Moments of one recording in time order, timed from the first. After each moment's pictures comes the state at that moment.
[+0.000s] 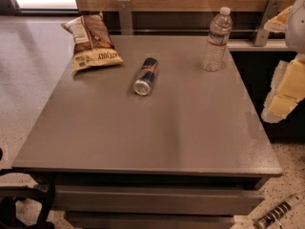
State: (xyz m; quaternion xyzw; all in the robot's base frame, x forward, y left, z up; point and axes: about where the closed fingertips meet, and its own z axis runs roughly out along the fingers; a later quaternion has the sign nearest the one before) arm 0.437 -0.209 1.000 -0.60 0.77 -0.06 0.19
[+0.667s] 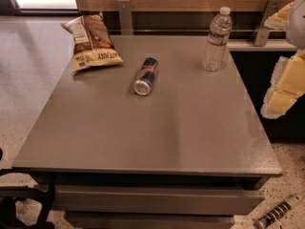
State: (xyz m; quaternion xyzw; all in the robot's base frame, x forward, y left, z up) arm 0.442 -0.210 1.004 -0.60 0.78 -0.06 0.20
